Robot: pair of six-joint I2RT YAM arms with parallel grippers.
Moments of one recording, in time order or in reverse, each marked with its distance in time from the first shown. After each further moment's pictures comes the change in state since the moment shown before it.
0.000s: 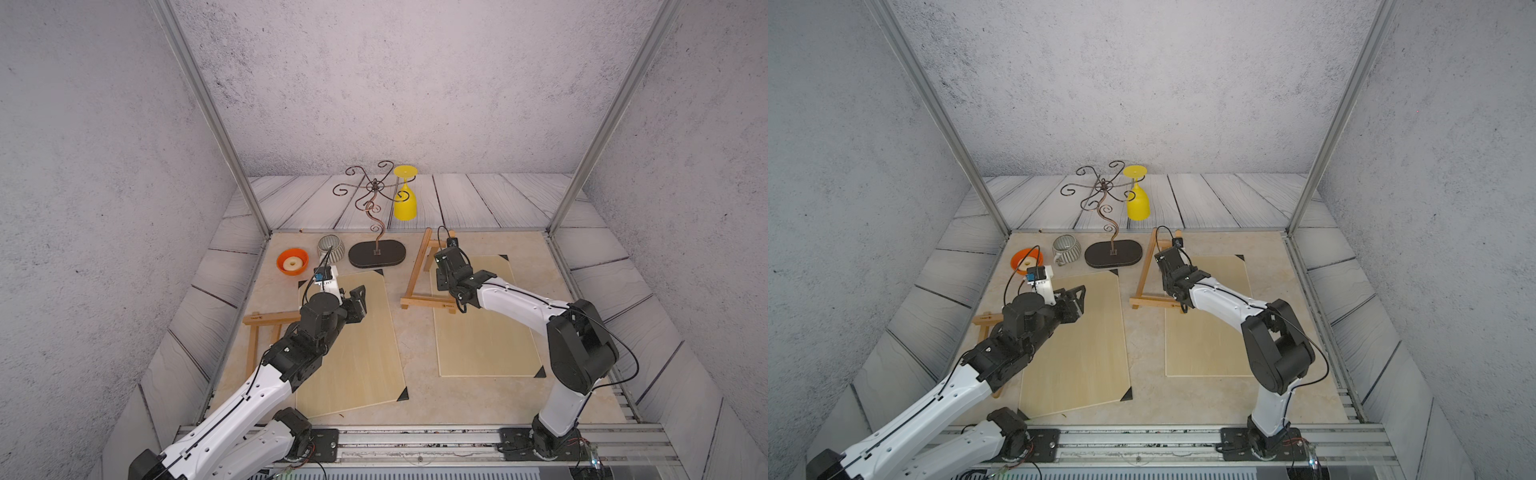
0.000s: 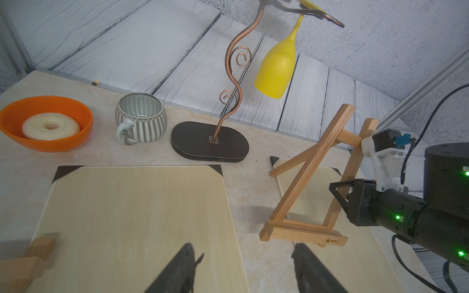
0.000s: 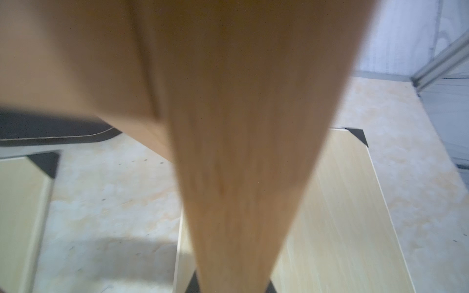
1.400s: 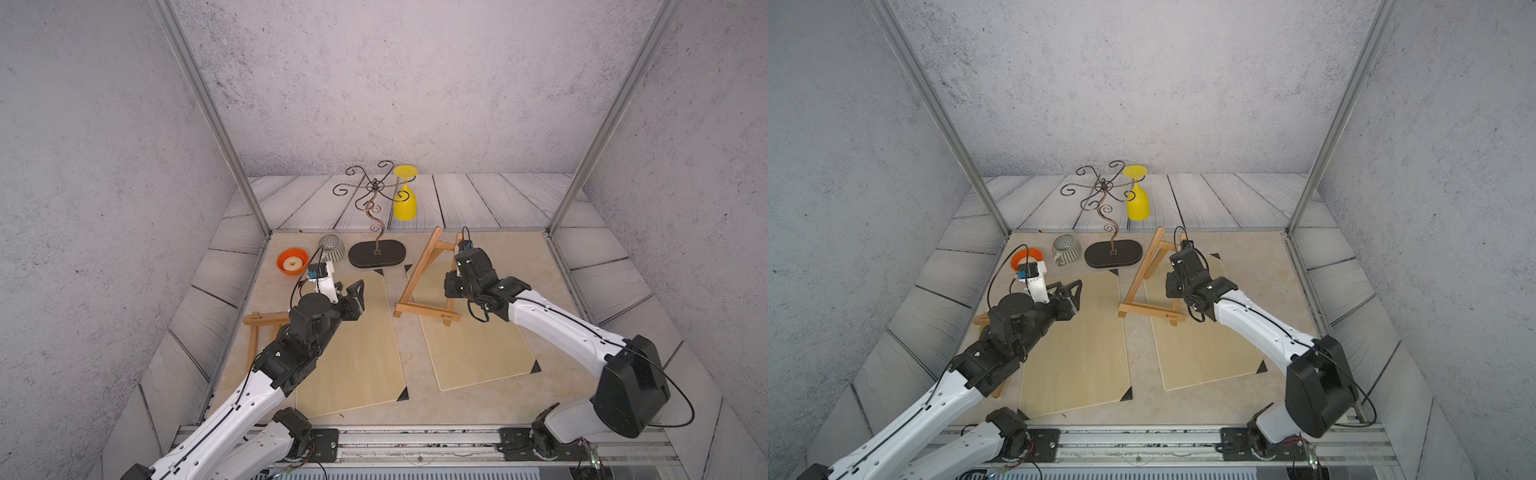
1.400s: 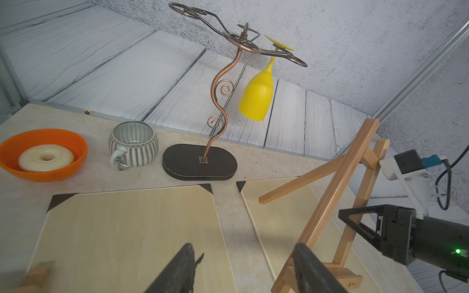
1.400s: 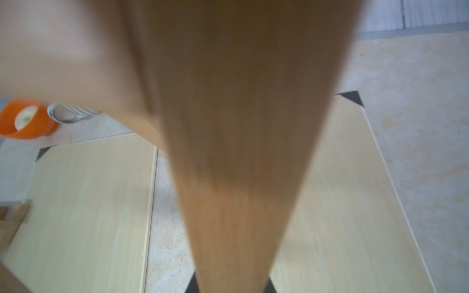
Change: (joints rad) left arm 0.000 -0.080 0.030 -0.015 -0.003 0.044; right arm 0.057 -0.241 -0.079 -0.106 -0.306 0.112
